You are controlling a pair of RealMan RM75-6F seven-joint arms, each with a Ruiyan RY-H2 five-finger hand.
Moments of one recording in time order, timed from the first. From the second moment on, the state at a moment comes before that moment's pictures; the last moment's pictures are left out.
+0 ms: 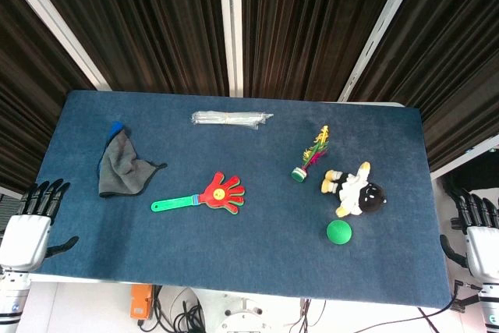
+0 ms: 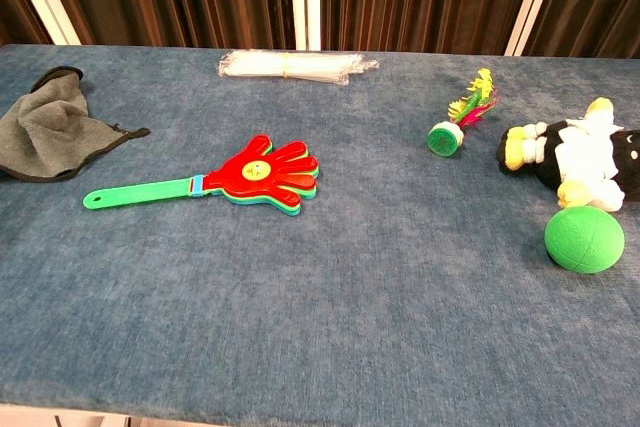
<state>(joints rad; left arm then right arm) -0.09 -1.13 -0.02 -1.62 1.57 1.53 0.09 -0.01 -1.13 0.04 -1.53 -1.48 1.53 0.03</state>
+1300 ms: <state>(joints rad) -0.33 -1.29 -0.11 -1.75 1.49 1.23 0.14 0.01 -1.13 0.07 -1.51 -1.47 1.51 0.03</state>
